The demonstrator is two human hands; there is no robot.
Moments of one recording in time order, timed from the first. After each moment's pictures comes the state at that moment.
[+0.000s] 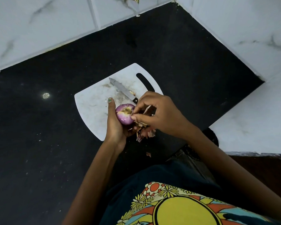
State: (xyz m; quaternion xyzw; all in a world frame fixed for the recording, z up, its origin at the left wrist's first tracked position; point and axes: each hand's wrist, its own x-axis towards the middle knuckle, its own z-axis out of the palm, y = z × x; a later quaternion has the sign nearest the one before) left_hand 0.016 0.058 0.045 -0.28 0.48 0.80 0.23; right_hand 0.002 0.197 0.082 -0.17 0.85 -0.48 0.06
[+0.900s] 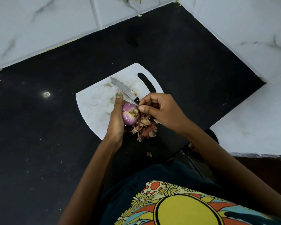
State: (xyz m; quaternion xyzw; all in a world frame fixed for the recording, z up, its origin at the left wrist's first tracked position) left_hand 0.011 0.056 0.040 -0.16 0.59 0.77 0.19; right_hand -0.005 0.201 0.067 -0.06 0.78 -0.60 0.16
